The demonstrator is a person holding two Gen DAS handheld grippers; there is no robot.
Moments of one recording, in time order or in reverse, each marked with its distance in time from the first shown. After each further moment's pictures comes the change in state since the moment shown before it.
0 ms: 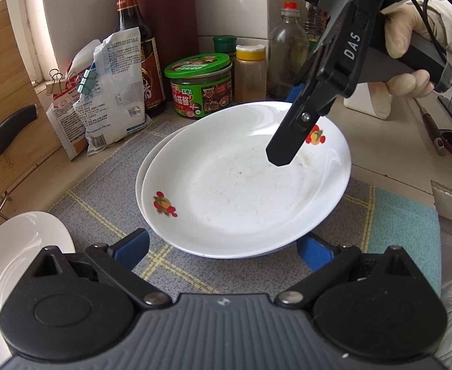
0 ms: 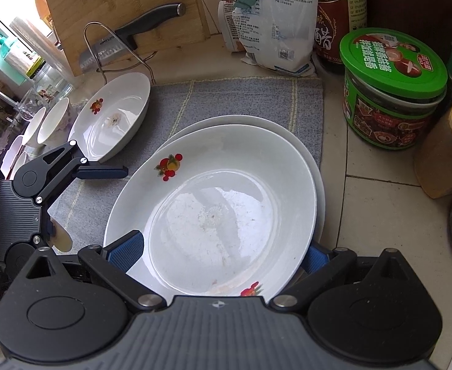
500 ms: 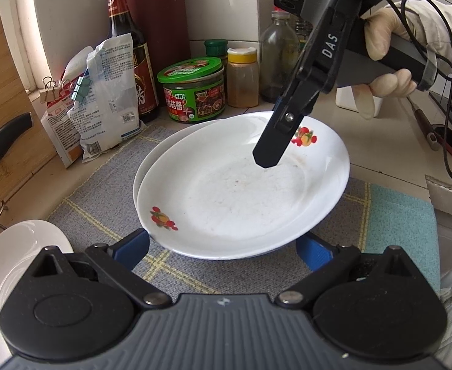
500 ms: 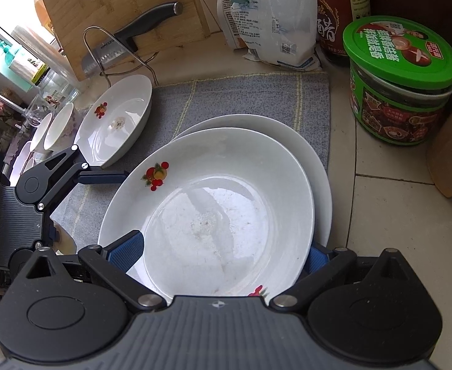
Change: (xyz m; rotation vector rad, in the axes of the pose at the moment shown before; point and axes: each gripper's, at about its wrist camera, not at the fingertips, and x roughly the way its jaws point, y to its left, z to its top) left arm -0.002 0.002 -0.001 0.039 -0.017 -0.026; right arm 0.007 -0.010 0.002 0.032 0.007 0.065
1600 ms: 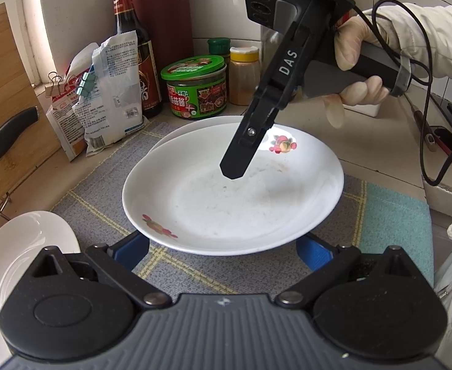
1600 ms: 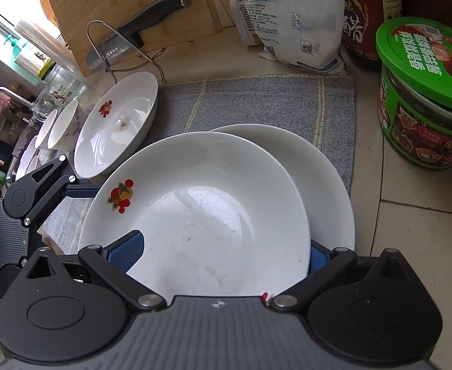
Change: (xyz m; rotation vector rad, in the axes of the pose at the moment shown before) left arm -0.007 0.000 -0.003 -0.016 0.011 -0.004; right arm 0.025 -0.002 0.021 -0.028 0.031 0.054
